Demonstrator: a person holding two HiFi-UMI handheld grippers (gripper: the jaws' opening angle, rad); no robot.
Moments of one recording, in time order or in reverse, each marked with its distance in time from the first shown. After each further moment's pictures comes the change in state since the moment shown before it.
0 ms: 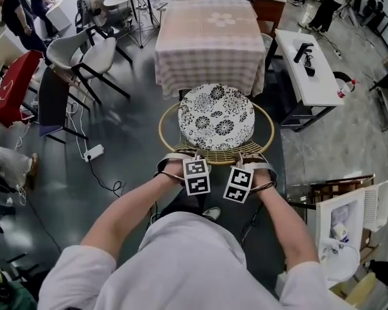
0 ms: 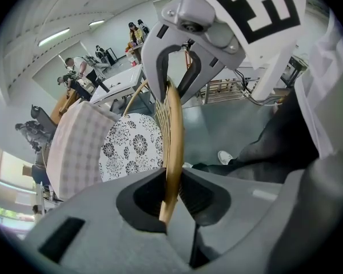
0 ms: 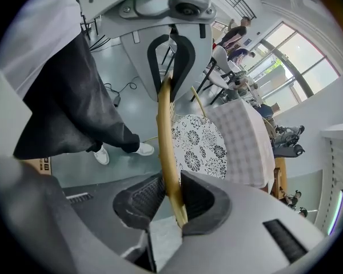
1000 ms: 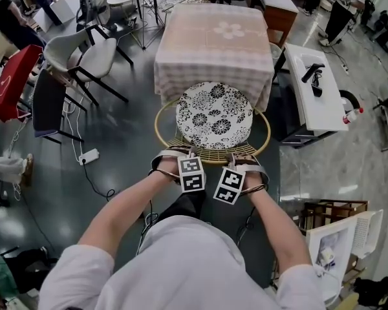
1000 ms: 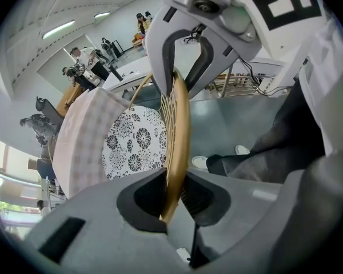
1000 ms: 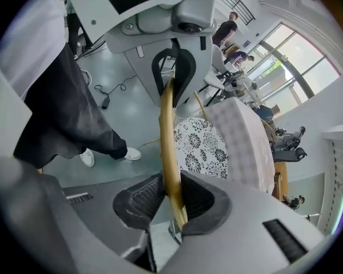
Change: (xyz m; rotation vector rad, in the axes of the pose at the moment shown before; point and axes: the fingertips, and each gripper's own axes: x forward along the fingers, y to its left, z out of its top) left arm 0.037 0.130 -0.022 -0.042 0.066 0.043; right arm 0.059 -0.113 0.014 -0.007 -0.032 0.004
